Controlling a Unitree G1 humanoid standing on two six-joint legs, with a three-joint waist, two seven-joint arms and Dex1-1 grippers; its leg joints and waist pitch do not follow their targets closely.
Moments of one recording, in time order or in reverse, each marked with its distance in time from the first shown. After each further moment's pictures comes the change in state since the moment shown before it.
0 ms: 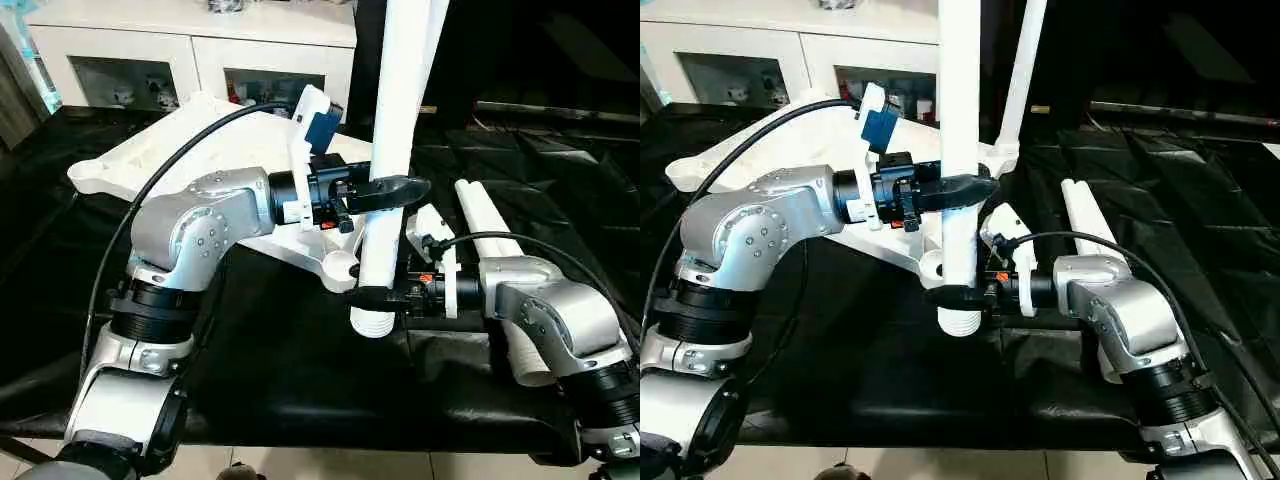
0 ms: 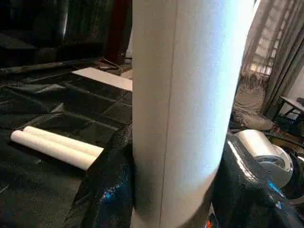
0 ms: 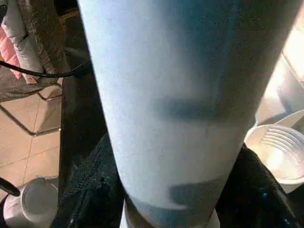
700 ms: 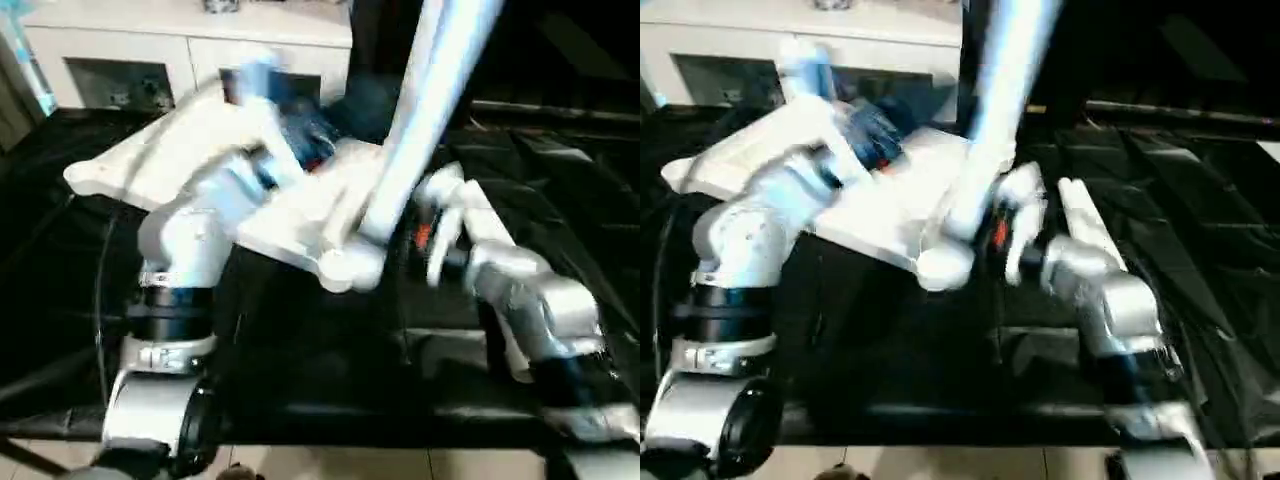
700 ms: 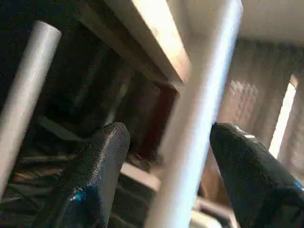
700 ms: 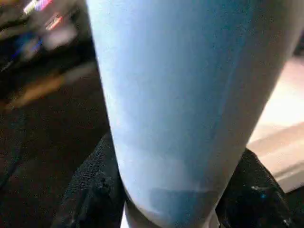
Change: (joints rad) left arm 0.021 -0.147 0.304 0.103 -0.089 -0.285 0.165; right arm -0.066 0.241 -0.258 0.134 0.016 -0.103 -0.414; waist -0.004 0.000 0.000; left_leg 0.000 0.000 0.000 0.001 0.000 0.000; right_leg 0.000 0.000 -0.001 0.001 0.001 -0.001
